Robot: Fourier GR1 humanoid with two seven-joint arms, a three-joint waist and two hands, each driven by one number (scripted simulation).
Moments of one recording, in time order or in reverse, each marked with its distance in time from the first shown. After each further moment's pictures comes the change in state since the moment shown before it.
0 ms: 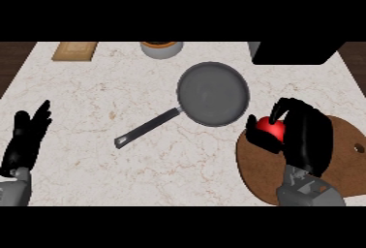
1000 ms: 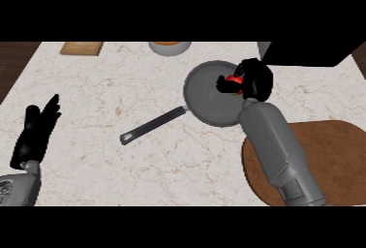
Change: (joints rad) left arm -0.047 -0.035 -0.008 0.009 -0.034 -0.014 0.000; right arm -0.621 0.006 -0.273 1.112 -0.309 -0.493 -0.193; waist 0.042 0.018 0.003
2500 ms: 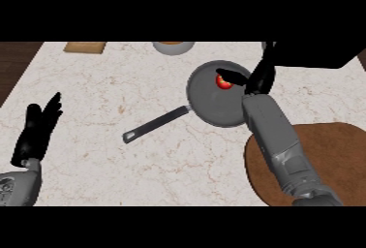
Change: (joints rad) left arm -0.016 -0.005 0.009 0.015 -0.006 -0.022 -0.013; right arm -0.172 0.000 -0.362 0.364 -0.559 -0.356 -0.709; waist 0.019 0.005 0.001
